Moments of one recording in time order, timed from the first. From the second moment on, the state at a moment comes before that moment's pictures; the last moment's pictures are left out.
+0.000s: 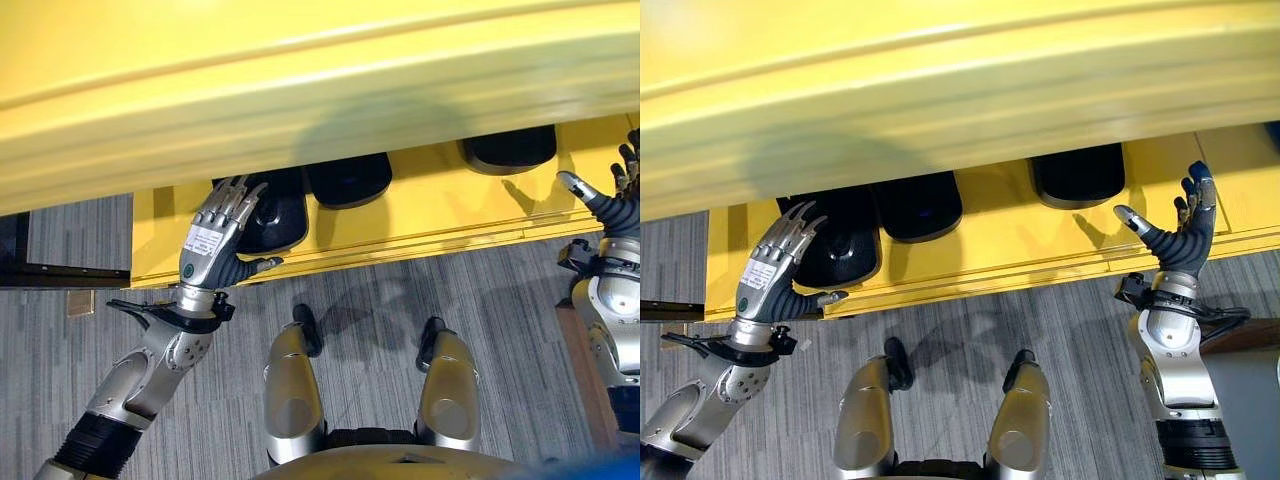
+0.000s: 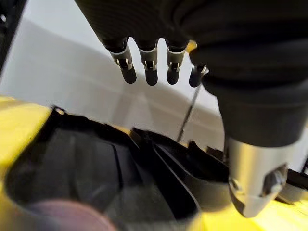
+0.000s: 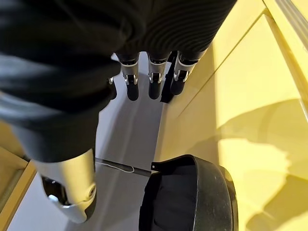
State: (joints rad) left arm 0.06 0.74 -0.19 -0.15 0.66 -0.27 0.57; right arm -0.10 -0.61 -0.10 -0.12 0.33 -0.10 -0.48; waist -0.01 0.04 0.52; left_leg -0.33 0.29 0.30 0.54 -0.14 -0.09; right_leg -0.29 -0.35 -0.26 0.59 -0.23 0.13
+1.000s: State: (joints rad) left arm -0.09 0.63 -0.39 0.14 0.55 0.12 0.63; right arm -0.15 -0.62 -0.08 -0.08 0.35 -0.07 -0.48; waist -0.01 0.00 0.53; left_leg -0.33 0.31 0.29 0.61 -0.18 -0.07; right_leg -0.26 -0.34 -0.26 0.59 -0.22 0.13
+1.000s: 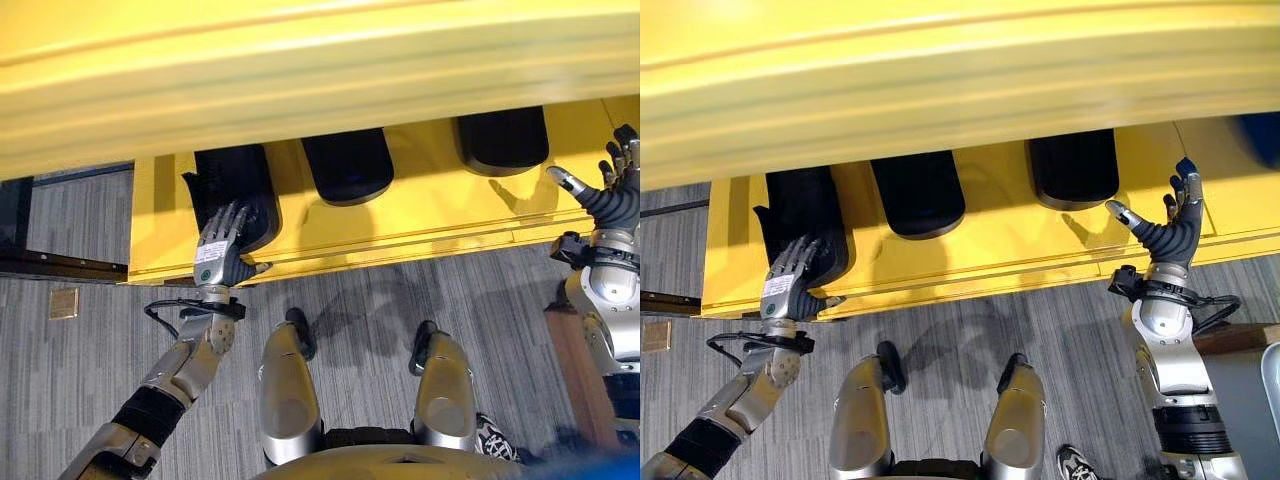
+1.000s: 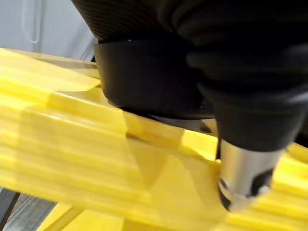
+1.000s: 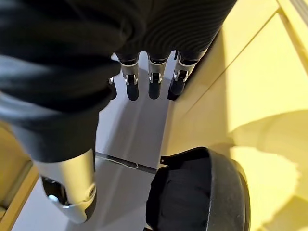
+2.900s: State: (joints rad) left arm -0.16 0.61 -0.19 0.38 0.36 0.30 0.75; right arm -0.12 -0.60 -0.06 -0.08 0.30 -0.02 -0.37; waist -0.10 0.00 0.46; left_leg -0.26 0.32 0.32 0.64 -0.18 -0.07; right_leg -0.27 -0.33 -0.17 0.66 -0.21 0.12
